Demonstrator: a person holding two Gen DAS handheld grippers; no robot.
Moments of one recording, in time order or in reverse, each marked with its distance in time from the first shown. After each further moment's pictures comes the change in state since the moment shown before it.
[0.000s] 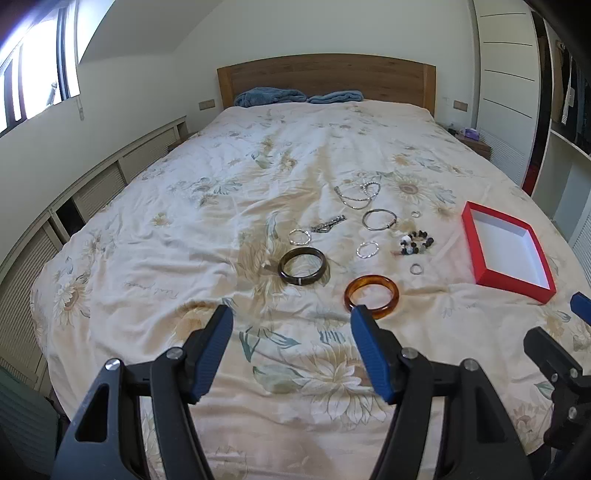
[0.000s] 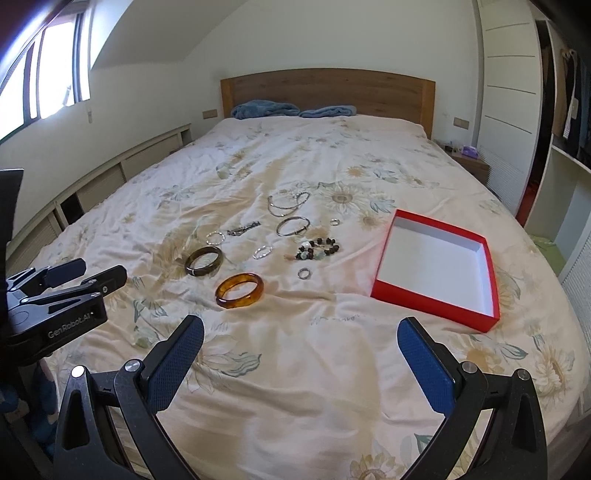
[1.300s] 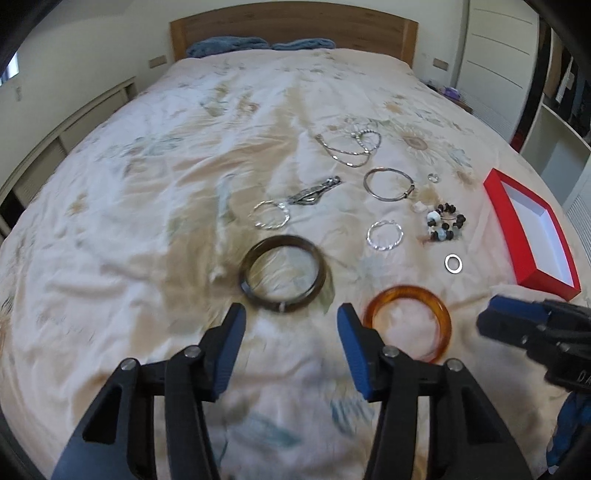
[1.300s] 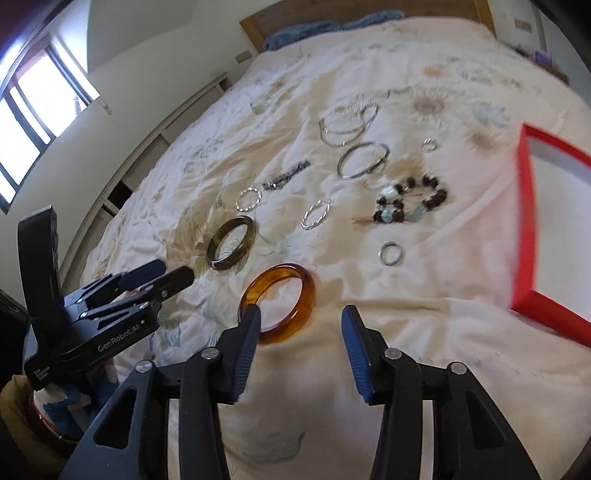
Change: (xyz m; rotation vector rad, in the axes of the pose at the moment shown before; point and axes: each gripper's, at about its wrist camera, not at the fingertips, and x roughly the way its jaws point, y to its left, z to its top) left arm 0.171 0.007 0.033 0.067 0.210 -0.181; right arm 0.189 -0.001 0.035 0.143 0.344 0.380
